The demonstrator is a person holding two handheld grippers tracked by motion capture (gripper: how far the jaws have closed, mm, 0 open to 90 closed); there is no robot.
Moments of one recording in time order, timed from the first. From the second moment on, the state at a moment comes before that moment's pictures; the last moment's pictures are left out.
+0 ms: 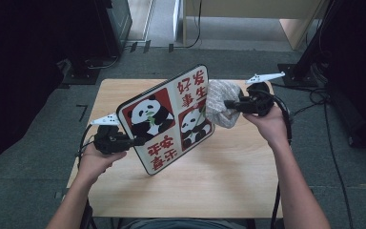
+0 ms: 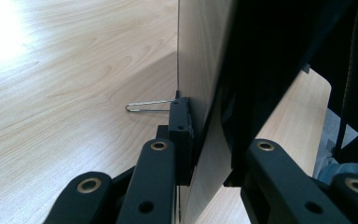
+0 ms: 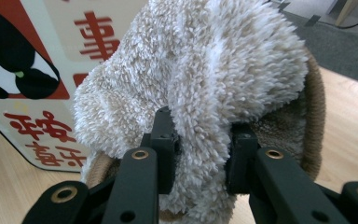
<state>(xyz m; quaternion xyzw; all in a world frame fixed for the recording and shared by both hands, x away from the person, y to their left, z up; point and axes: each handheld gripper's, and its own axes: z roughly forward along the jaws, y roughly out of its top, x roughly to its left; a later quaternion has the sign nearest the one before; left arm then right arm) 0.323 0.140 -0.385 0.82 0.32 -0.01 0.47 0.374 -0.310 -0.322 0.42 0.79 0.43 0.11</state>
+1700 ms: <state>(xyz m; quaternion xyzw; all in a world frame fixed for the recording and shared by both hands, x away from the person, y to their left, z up) 0.326 0.144 -0.384 0.83 0.31 -0.01 0.47 0.401 -0.287 -0.317 0.39 0.80 0.45 0.13</state>
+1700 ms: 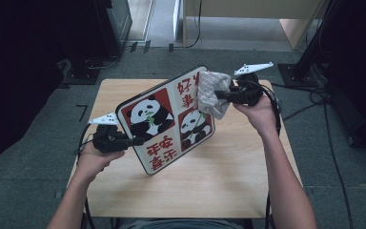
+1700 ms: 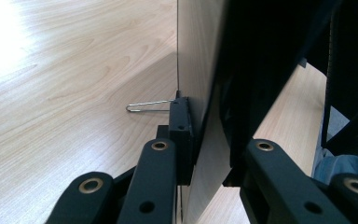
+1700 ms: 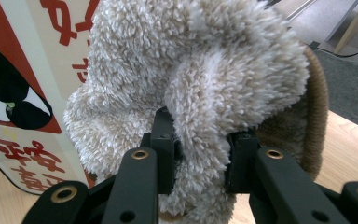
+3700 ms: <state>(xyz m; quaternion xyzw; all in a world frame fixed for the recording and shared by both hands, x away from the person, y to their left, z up) 0.323 0.145 -0.383 0.83 0.31 -0.01 0.46 0.386 -0.288 -0.406 0.43 0.81 0.38 0.12</state>
